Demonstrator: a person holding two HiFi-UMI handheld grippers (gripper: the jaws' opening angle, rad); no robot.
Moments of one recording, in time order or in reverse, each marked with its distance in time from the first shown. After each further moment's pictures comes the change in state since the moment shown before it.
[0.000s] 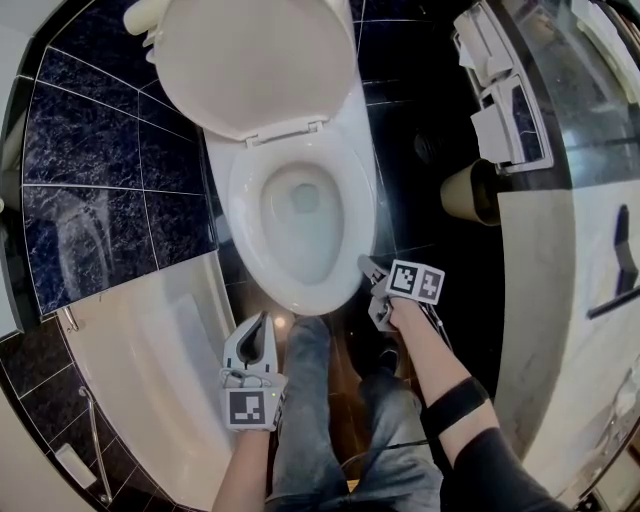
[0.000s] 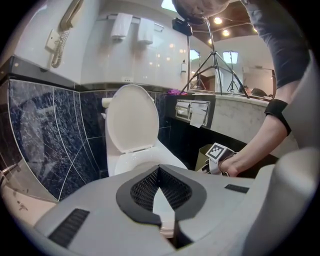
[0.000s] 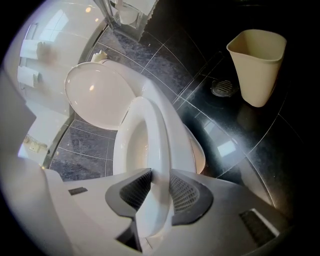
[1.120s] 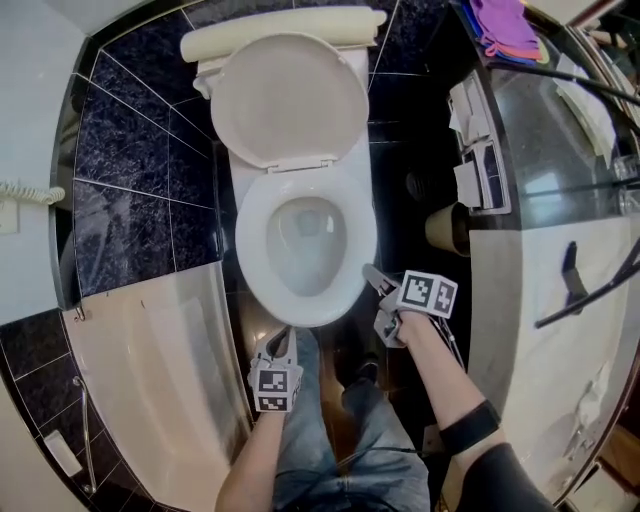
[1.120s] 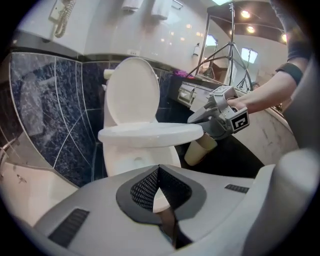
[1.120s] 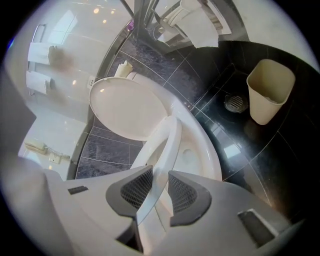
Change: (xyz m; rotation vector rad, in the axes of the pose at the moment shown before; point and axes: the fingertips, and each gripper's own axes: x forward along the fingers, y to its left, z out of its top) left arm -0.005 -0.026 -0.059 -0.108 0.256 -0.078; right arm -0.104 0.142 0.062 -0.031 0.010 0.049
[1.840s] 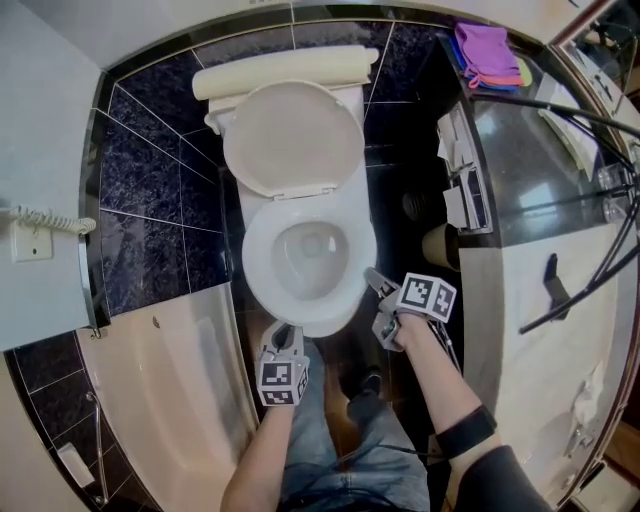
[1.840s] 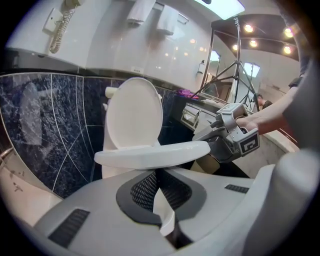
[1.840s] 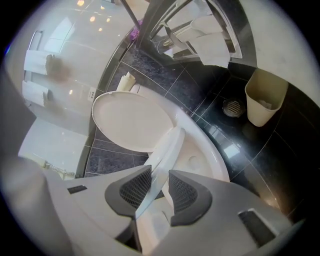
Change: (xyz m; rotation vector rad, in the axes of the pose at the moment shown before) left arm -0.008 0.018 0.108 -0.048 -0.145 0.029; right arm -0.022 0.049 0.042 0.067 -0.068 -0.022
